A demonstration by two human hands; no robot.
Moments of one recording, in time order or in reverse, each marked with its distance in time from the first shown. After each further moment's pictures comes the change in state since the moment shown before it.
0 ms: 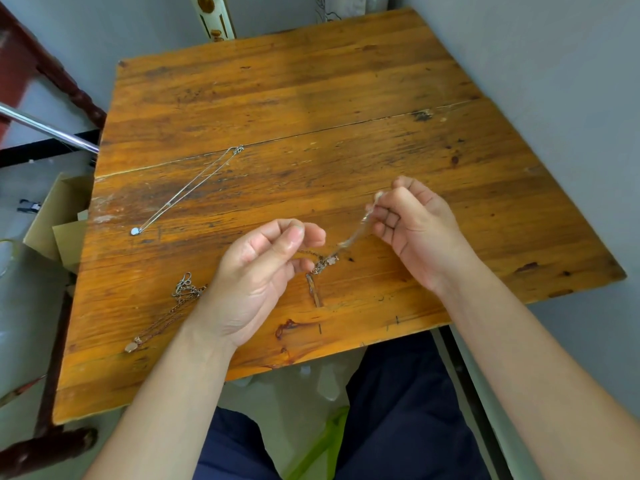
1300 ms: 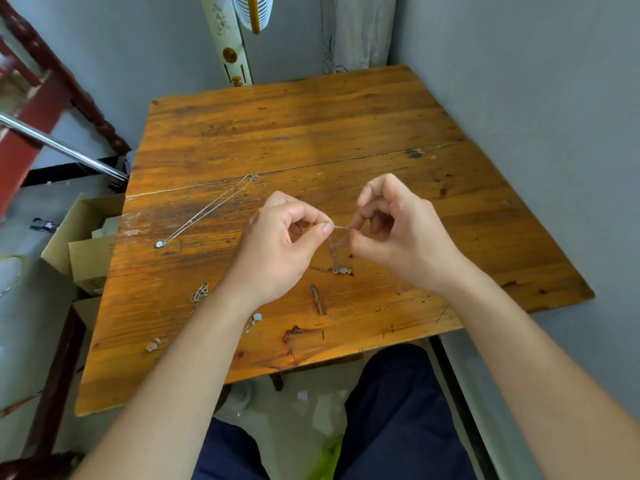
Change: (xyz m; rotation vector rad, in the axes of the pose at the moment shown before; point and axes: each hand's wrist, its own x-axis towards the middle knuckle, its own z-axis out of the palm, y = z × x) left_hand 0.012 0.042 0.019 0.918 0.206 0.298; right_hand -0.024 -0.027 0.018 -0.998 -0.212 -0.568
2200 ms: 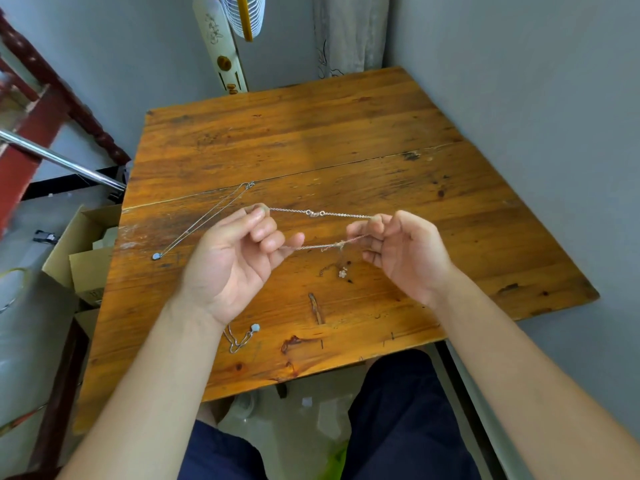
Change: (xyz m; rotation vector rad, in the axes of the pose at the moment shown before) left_hand 0.005 -0.017 -0.022 -1.272 -0.097 -0.388; right_hand 0.004 0.049 0.011 0.971 -0.058 0.460
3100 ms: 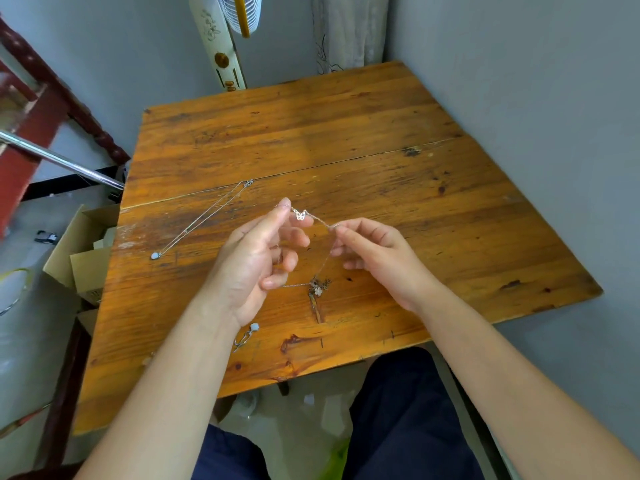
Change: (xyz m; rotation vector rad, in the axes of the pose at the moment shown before) left_hand 0.002 -0.016 0.010 0.457 0.135 -0.079; right_hand 0.003 0.020 0.020 -0.368 0.090 -0.095
